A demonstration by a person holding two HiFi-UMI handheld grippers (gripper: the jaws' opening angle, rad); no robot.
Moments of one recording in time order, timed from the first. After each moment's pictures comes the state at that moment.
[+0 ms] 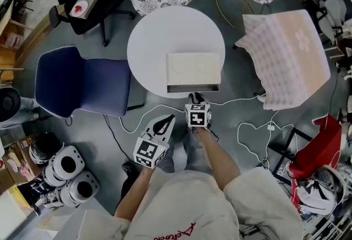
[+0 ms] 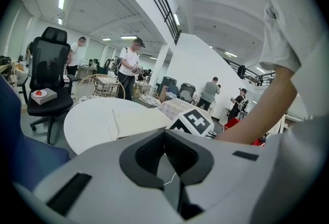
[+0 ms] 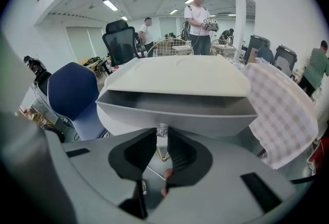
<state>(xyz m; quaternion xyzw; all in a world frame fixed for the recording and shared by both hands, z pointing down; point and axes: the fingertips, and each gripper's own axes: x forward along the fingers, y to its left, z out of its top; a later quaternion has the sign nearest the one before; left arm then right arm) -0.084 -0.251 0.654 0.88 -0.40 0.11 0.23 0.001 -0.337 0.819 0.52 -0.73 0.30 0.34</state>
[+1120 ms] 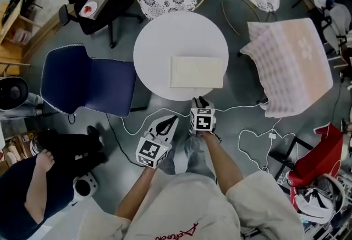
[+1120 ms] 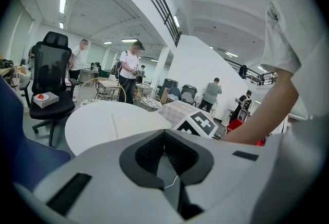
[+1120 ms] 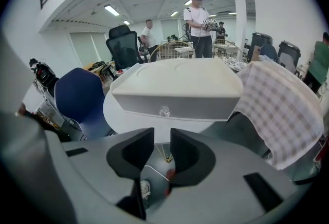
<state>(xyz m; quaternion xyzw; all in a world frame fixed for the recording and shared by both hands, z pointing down) -0.081 -0.253 0.646 0.88 -0.41 0.10 0.21 0.006 -0.334 0.810 0.50 -0.74 0.30 0.32</state>
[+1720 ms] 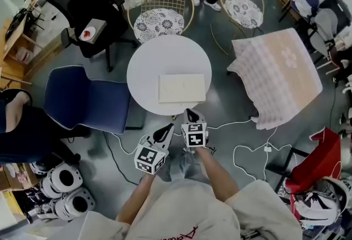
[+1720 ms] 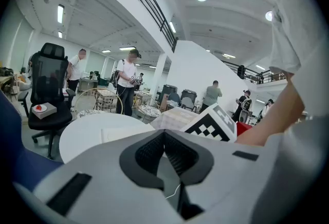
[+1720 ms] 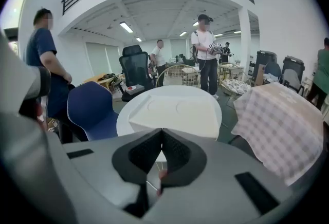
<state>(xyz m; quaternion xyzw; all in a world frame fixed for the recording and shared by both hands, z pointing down) -0.041 -0.260 0.609 0.88 -0.43 0.08 0.18 0.016 -0.335 0.724 0.50 -0.80 0.23 0.26</state>
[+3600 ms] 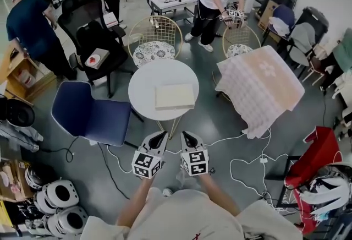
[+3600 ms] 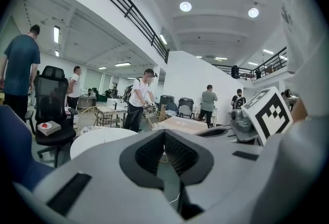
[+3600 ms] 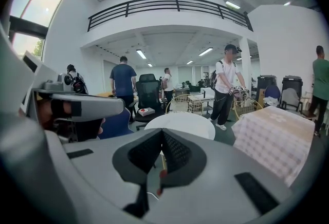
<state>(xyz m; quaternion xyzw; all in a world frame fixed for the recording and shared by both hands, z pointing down) -0.034 -0.164 0.549 0.89 -0.44 0.05 0.10 0.032 -0.175 0.592 0.50 -0.85 0.12 0.15</state>
